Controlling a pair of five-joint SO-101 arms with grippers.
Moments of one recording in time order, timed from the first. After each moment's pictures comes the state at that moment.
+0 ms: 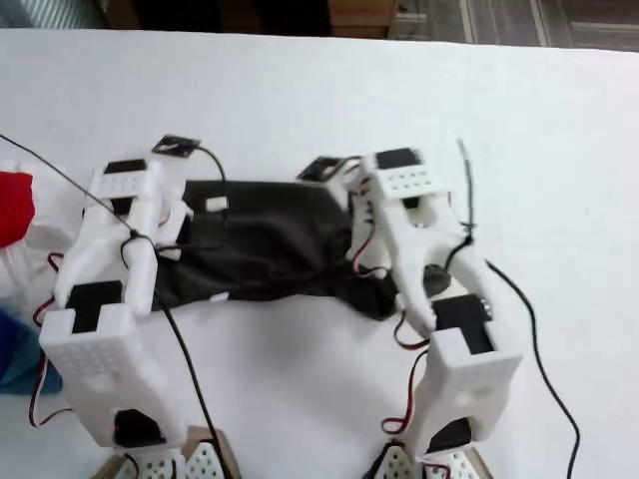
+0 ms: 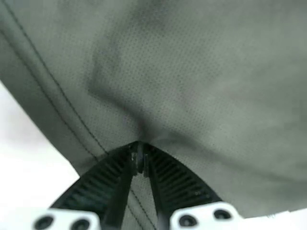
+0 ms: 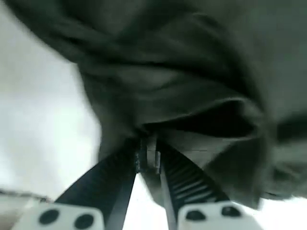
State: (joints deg) left arm -14.6 24.6 10.1 69.1 -16.7; right arm -12.6 18.2 3.3 85.0 42.9
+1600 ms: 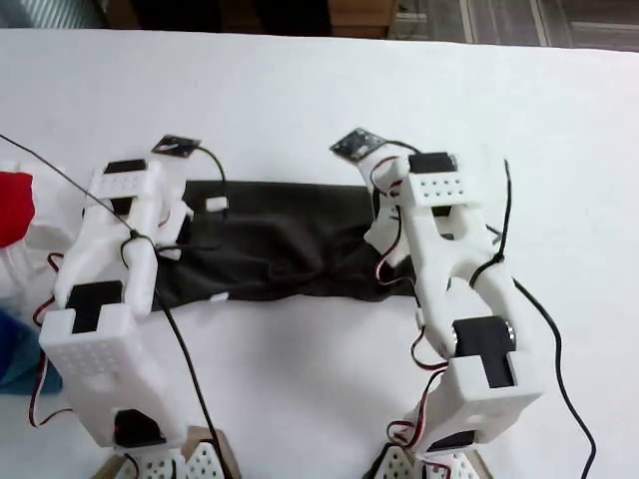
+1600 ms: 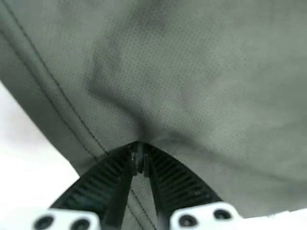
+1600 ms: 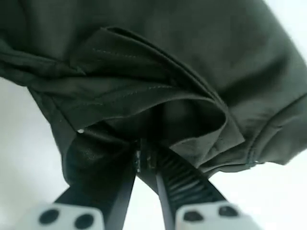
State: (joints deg) left arm -14.6 24.6 10.1 69.1 -16.7; right arm -10.6 9.3 10.4 78.3 36.8
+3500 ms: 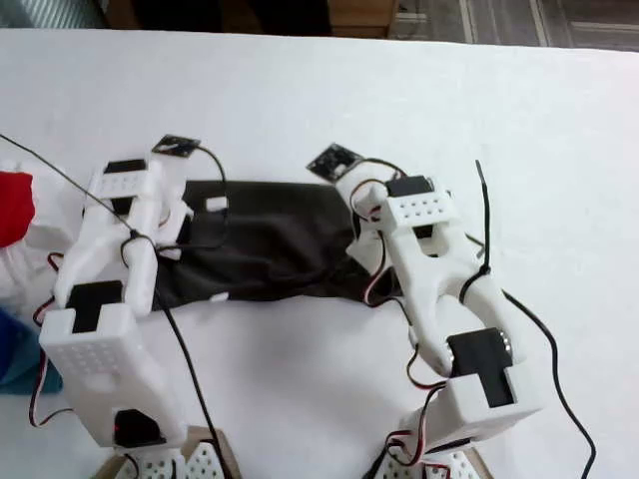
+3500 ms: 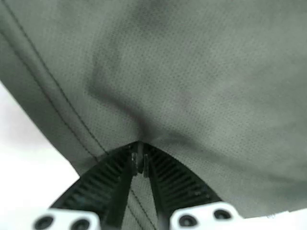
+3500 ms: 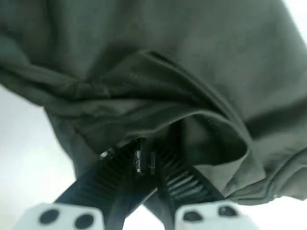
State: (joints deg) left arm -14.6 24.6 9.9 69.1 -16.7; right arm -15.1 5.1 20.7 65.5 36.4
